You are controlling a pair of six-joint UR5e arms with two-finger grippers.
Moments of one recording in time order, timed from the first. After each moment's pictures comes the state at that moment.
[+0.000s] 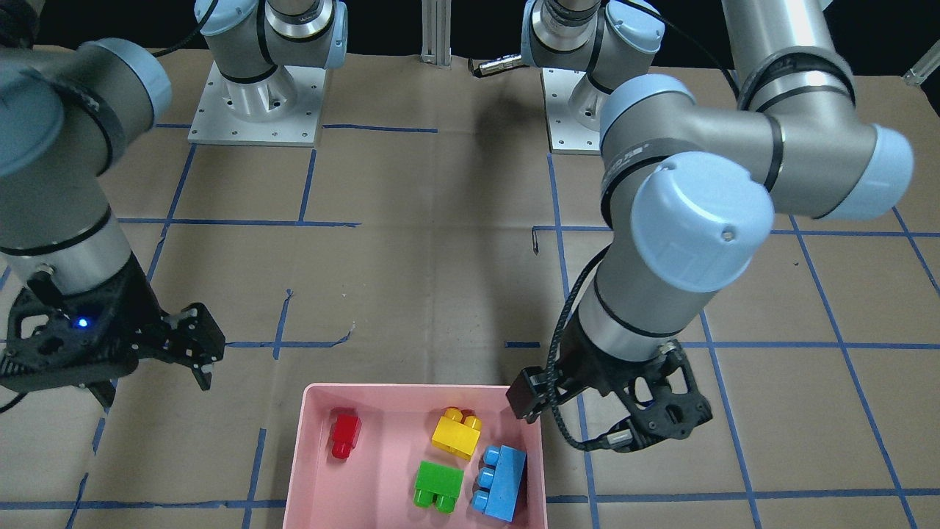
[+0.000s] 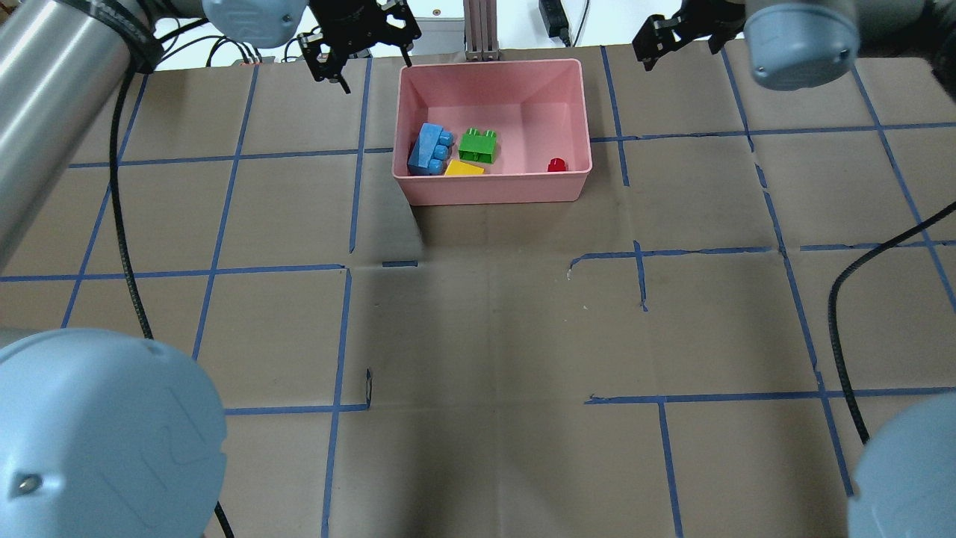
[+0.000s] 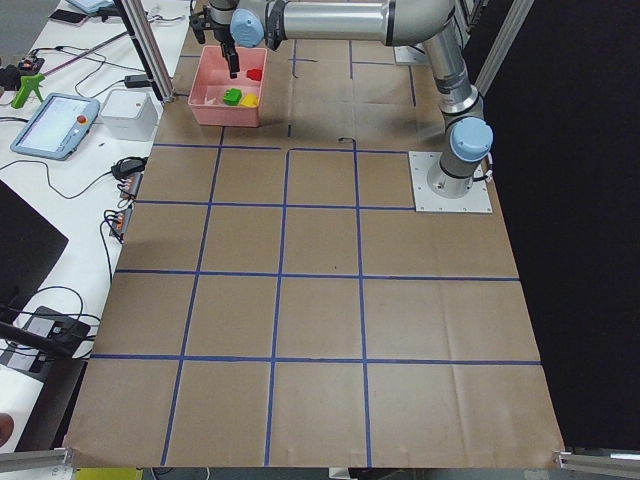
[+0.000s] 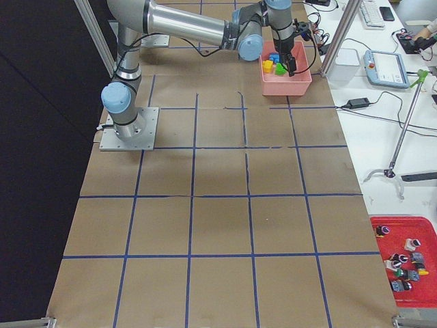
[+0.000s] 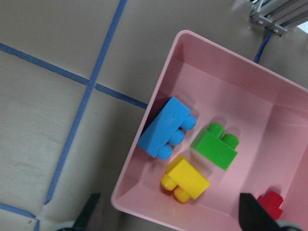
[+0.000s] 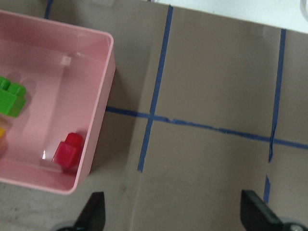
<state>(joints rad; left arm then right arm) -1.65 -2.07 -1.11 -1.44 1.51 -0.38 1.50 -1.28 1.44 -1.99 -1.53 -0.26</state>
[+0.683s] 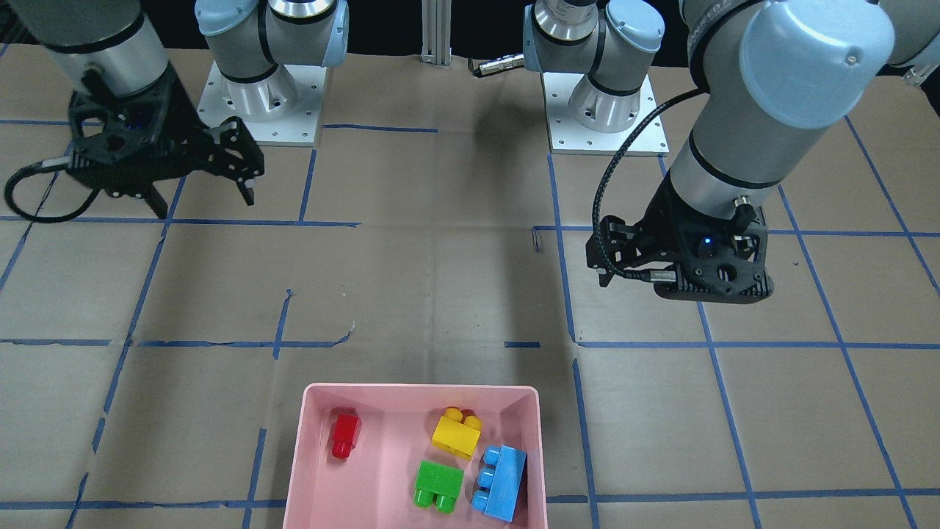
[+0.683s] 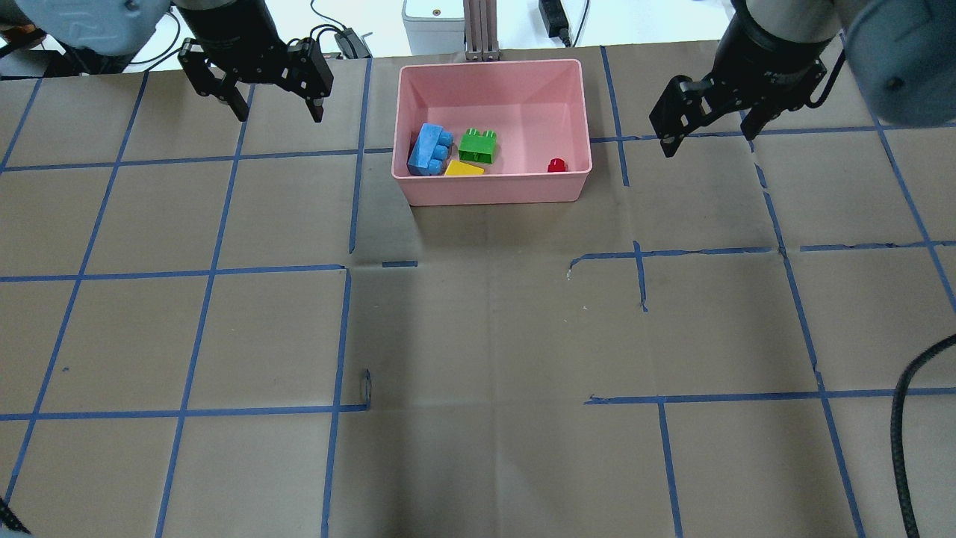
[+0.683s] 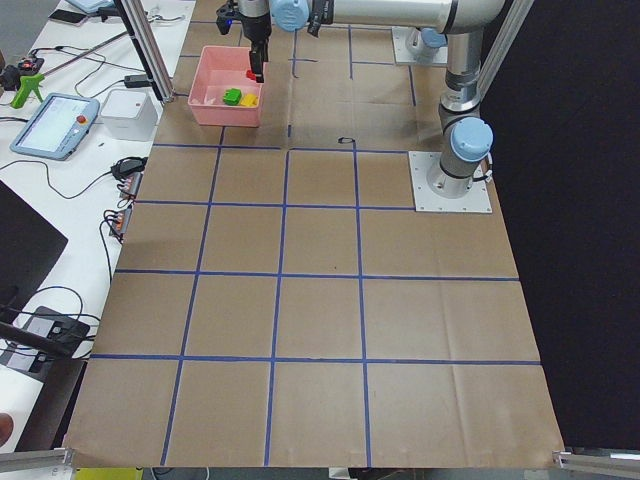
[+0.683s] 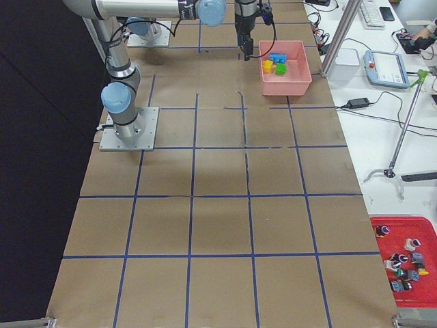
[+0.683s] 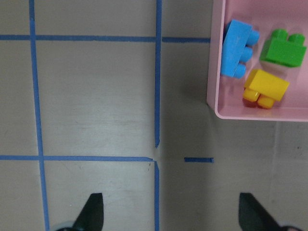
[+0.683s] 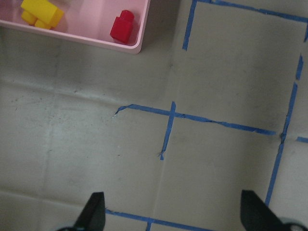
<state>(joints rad) -1.58 -1.81 -1.34 -1.58 1.59 0.12 1.57 -1.58 1.60 -1.64 -1.53 -0.18</state>
